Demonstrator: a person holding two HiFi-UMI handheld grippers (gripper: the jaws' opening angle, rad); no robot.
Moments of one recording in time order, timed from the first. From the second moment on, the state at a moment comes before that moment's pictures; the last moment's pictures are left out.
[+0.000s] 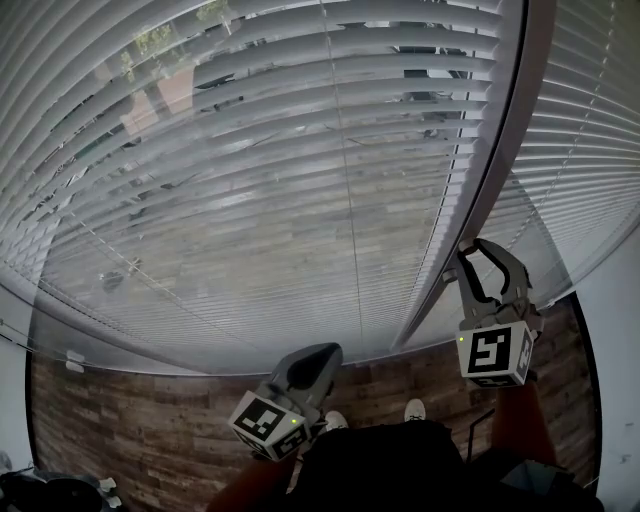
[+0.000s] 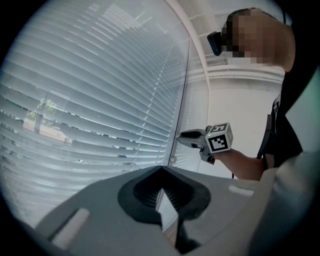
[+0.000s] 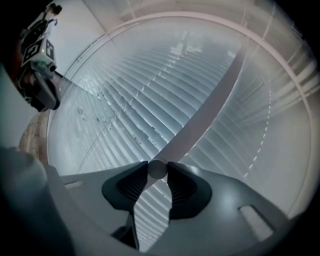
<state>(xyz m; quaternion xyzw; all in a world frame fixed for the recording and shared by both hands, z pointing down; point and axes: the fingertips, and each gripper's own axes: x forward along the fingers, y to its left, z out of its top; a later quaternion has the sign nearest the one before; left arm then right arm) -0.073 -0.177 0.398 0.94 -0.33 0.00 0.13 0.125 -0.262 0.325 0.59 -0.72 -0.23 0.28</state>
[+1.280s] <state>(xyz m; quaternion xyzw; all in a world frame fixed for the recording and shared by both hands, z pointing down) -0.069 -0.173 0.395 0.94 -0.32 0.00 0.13 0.138 -0.261 0.322 0.59 -0.81 0.08 -0.03</state>
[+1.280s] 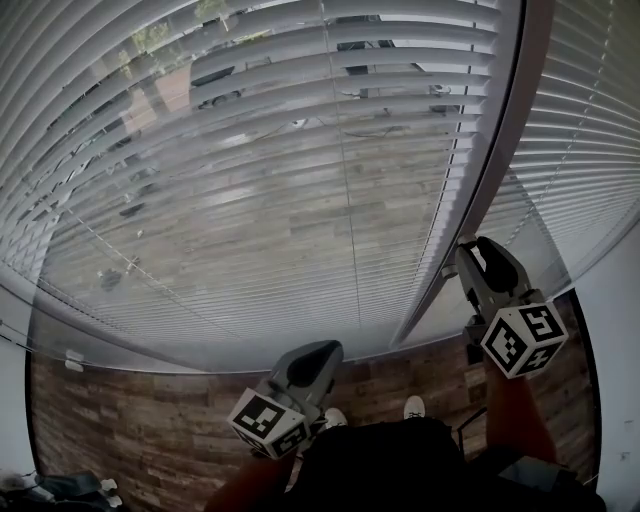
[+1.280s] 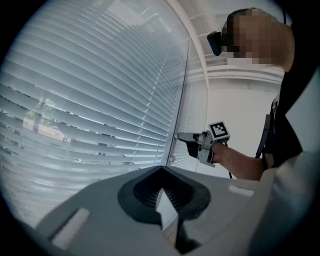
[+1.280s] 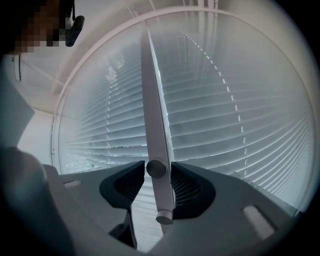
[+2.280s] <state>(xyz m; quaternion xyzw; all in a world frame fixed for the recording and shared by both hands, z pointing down) -0.072 -0.176 0.401 0.94 -0.32 0.01 0.13 0.135 -0.264 0.323 0.59 -0.81 0.05 0.01</state>
